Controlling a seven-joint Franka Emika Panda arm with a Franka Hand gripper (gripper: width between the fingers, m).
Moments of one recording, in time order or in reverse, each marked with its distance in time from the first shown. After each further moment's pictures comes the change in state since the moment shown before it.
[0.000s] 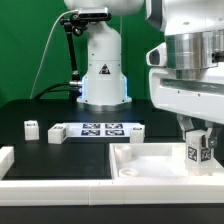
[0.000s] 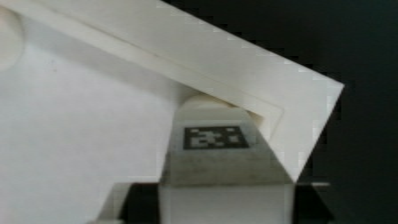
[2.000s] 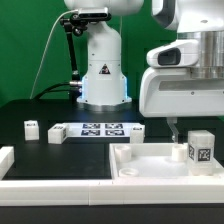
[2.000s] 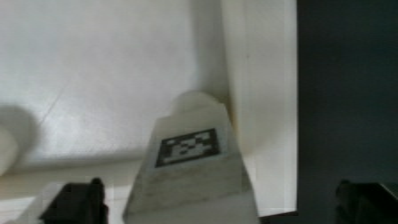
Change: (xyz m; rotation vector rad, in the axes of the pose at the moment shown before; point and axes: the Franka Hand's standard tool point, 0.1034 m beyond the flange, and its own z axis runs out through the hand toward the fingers) arm -0.008 0.000 0.000 -0.071 0.037 -1.216
